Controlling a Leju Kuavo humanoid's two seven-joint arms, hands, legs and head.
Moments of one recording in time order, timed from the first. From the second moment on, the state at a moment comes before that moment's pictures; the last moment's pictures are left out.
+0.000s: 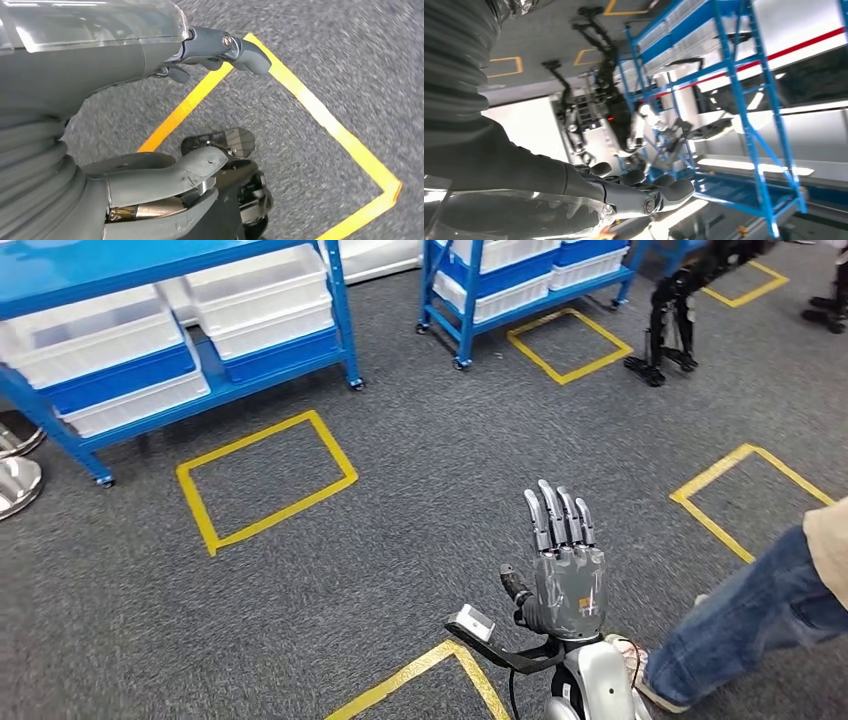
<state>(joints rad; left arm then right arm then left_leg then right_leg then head) -0.08 -0.22 0.70 -0.21 -0.88 0.12 -0.42 0.02 -0.02 0.30 -1.76 1.39 -0.58 0.13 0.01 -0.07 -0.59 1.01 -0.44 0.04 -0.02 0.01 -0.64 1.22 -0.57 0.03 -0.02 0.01</state>
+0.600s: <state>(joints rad) -0.08 -0.22 0.70 -0.21 -0.89 0.12 -0.42 0.02 -0.02 0.30 -1.76 1.39 -0.58 0.13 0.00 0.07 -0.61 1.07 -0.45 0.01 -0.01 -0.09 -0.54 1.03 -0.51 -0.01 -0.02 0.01</state>
